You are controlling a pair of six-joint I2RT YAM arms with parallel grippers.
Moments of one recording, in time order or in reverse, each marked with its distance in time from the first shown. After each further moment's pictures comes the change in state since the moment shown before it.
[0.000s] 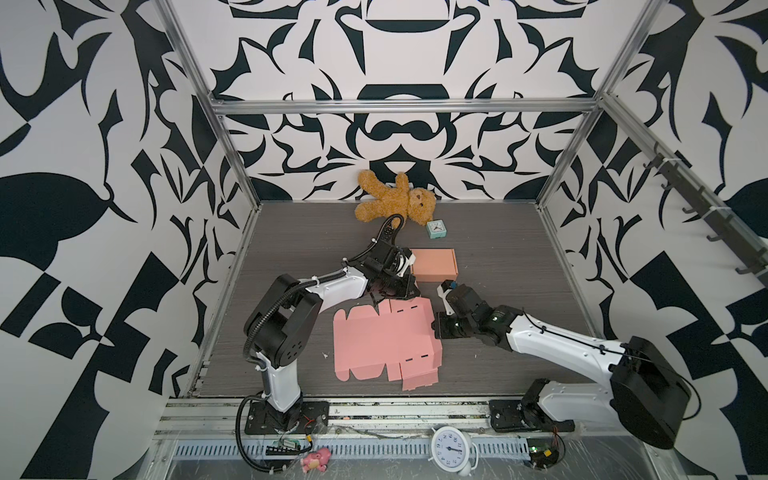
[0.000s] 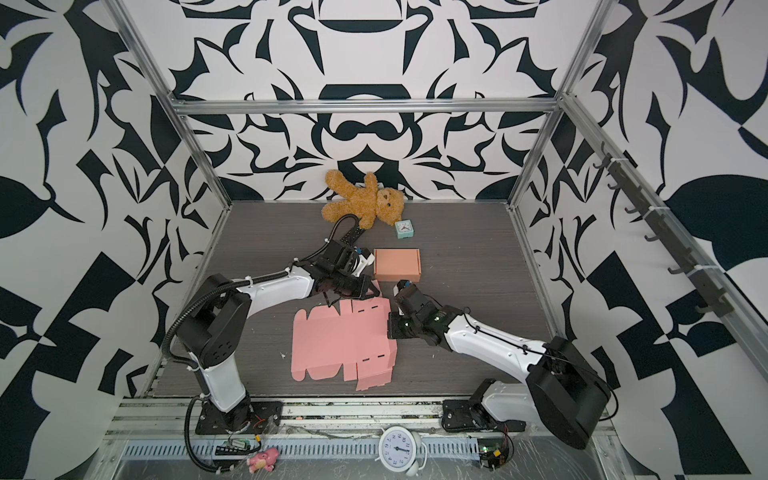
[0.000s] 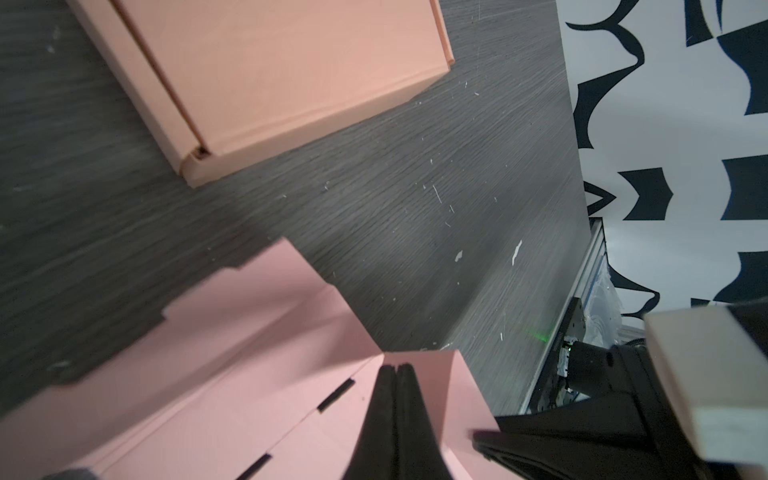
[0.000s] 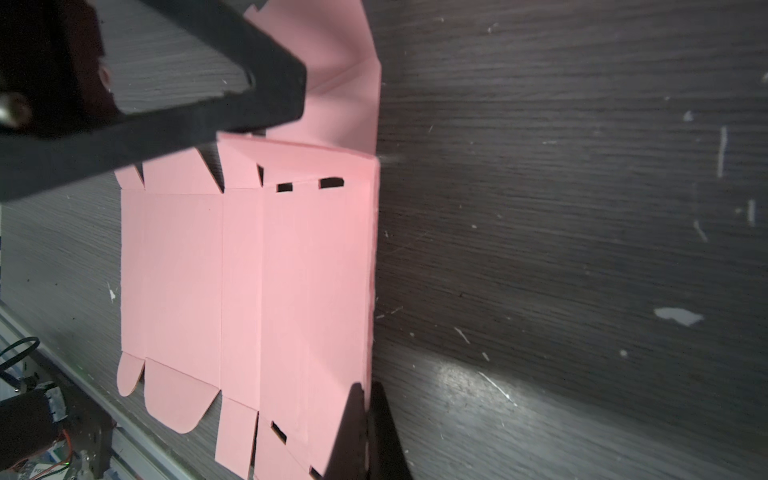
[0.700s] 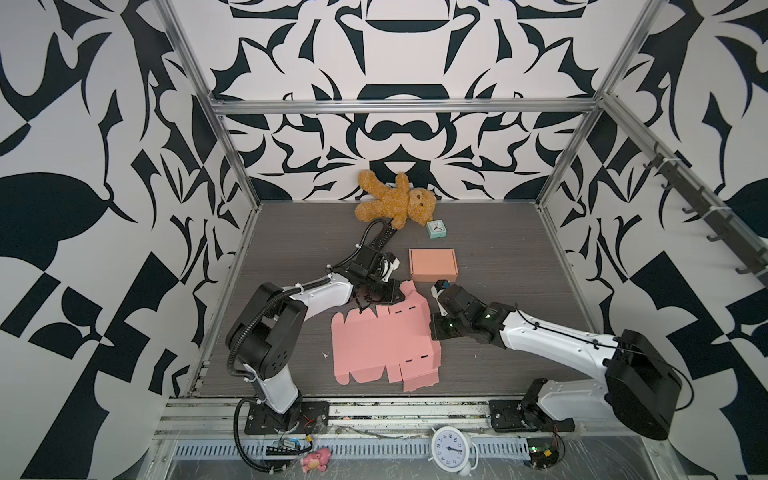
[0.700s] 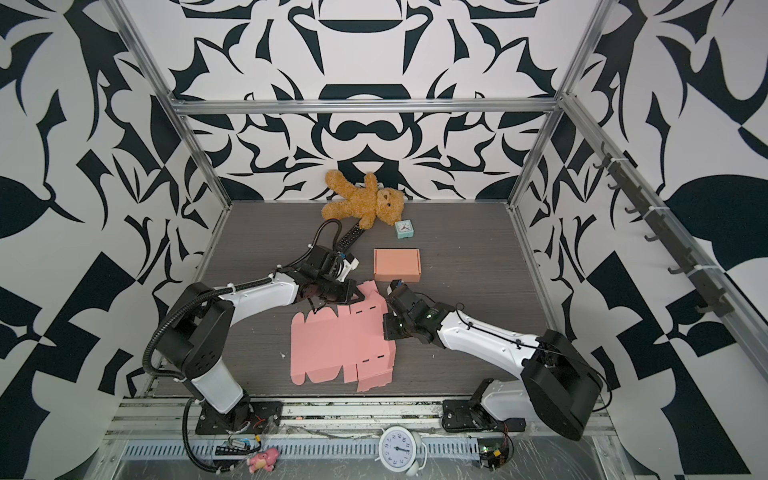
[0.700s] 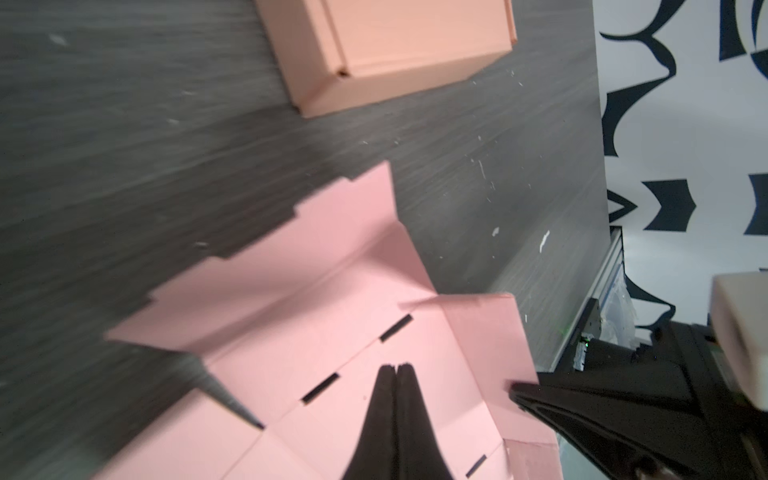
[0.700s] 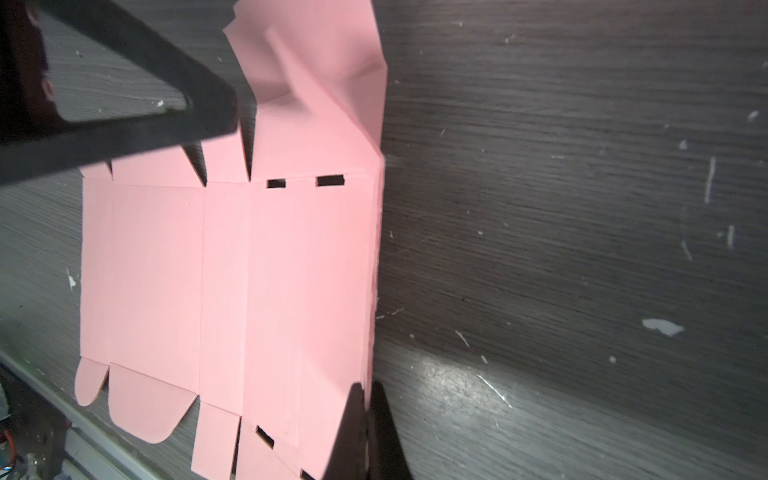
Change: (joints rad) left arm 0.107 -0.111 -0.147 -0.008 -0.023 0.008; right arm 0.058 0.046 0.067 -0.071 0.077 -0.053
